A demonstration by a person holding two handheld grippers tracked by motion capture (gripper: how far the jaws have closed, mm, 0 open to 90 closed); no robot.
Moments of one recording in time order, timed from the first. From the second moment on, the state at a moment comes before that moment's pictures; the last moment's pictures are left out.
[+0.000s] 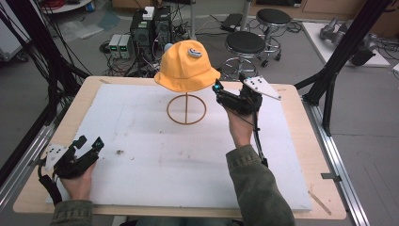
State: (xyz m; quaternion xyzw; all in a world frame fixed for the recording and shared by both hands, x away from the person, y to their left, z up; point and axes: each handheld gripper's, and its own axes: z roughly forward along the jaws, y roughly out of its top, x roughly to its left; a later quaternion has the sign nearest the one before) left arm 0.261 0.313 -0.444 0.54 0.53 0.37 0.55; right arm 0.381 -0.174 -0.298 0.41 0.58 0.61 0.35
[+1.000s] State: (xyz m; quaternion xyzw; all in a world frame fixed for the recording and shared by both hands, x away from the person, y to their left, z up) left arm 0.260 0.313 -0.445 0.54 0.53 0.36 0.55; right arm 0.310 -0.263 -0.346 0.47 0.59 0.57 0.32
